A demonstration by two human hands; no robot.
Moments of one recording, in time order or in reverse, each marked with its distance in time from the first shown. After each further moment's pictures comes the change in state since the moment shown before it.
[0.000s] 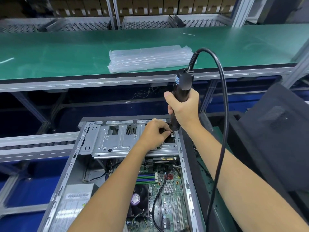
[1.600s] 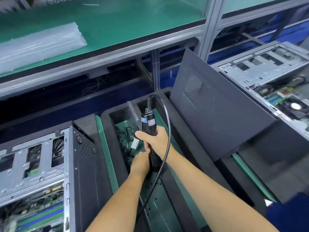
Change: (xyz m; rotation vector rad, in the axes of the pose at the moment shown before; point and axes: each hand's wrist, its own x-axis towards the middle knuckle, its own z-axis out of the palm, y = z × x) left_hand 0.022 0.025 0.304 0.426 -0.385 -0.419; right_hand -0.071 0.139 -0.242 0.088 0.004 0.660
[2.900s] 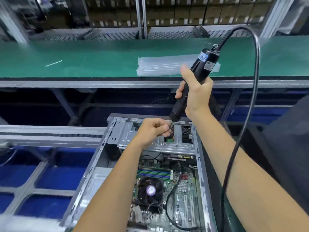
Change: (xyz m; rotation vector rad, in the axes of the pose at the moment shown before) left_hand -0.145 -0.211 -0.269 -1.121 0.255 0.308; right_hand -0.048 -0.182 0.301 0.324 -0.127 -0.528
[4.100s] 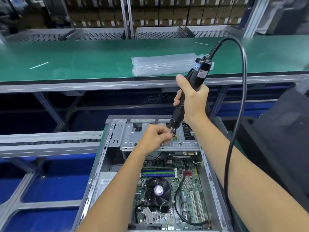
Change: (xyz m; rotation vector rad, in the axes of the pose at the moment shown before) left_hand -0.011 -0.018 -0.013 0.229 -0.089 0.067; right_hand -0.022 0.024 0.013 -0.135 0.112 -0.005
